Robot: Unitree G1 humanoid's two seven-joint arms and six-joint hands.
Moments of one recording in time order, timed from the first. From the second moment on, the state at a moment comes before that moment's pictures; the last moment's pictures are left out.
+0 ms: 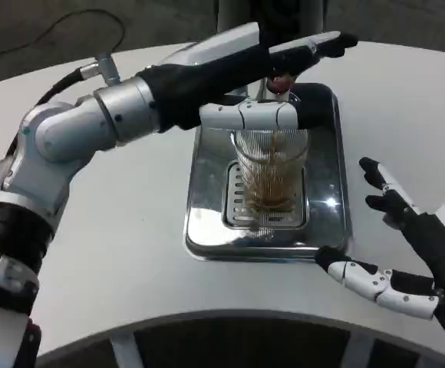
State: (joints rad) left arm -1.19 0.47 -0.22 0.89 0.13 -0.74 -0.67; right arm 0.04 -0.16 -0.08 -0.67 -0.44 0.29 0.42
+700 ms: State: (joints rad) left arm -1.18 0.48 -0.21 0.88 0.13 -0.74 -0.66; right arm -0.19 -0.20 0.02 -0.33 -0.36 0.20 0.20
